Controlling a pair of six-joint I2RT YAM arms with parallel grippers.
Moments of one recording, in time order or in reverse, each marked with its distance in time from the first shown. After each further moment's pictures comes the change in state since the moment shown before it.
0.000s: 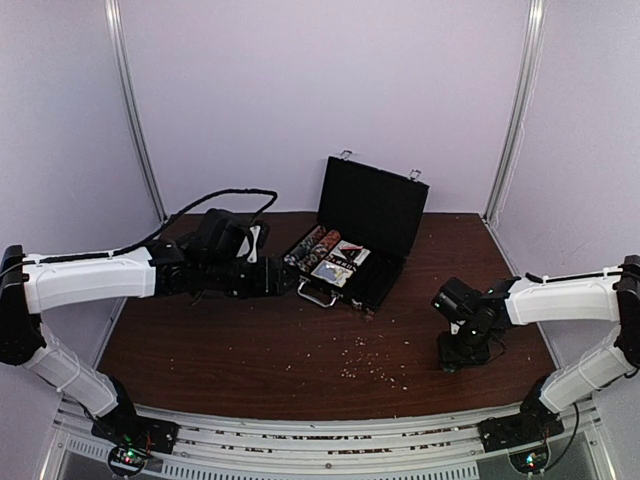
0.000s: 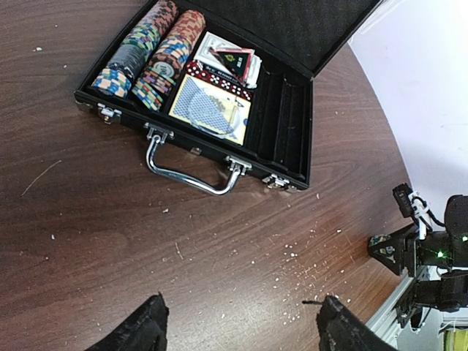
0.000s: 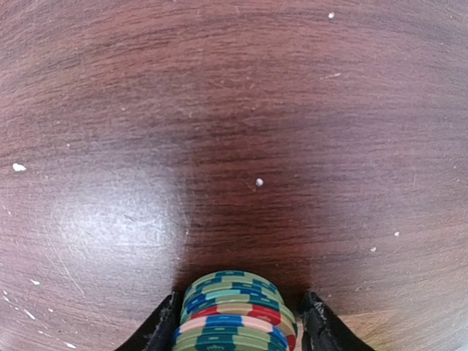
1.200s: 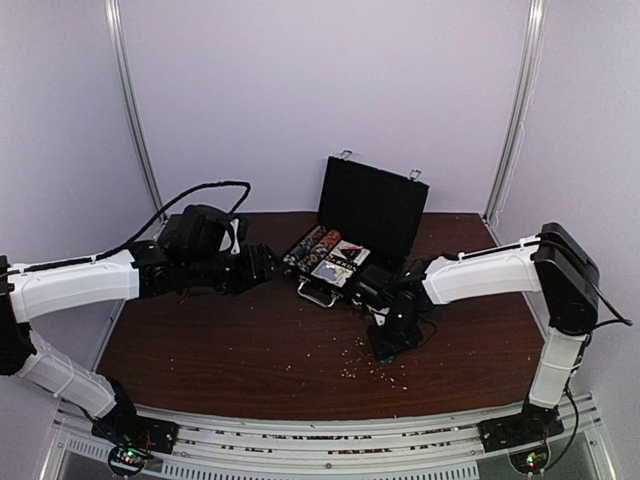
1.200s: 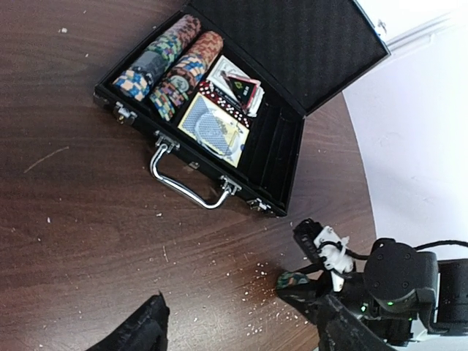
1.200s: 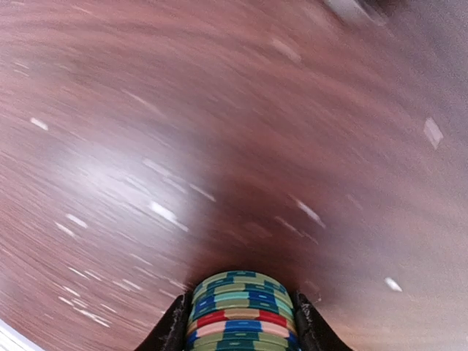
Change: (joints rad) left arm 0.056 -0.089 -0.058 0.058 0.030 -0.178; right arm 0.224 0.470 0.514 -0.040 -0.071 -0.178
